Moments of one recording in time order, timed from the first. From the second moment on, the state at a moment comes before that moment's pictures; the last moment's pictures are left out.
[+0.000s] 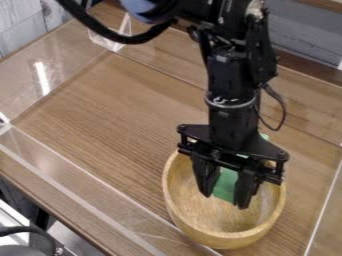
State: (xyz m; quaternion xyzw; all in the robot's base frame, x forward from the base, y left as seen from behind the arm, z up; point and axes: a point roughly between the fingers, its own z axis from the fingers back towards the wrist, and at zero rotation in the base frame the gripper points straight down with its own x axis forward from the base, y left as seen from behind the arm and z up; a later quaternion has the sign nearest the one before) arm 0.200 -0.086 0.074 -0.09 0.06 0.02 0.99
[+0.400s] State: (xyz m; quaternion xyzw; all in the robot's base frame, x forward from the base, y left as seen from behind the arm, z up) arm 0.199 -0.083 0.075 -0.09 0.07 0.02 0.99
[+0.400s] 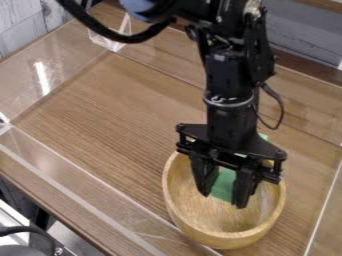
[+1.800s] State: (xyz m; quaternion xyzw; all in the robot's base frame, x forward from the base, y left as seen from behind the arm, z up) arm 0.203 -0.078 0.072 -0.10 0.08 0.03 0.99
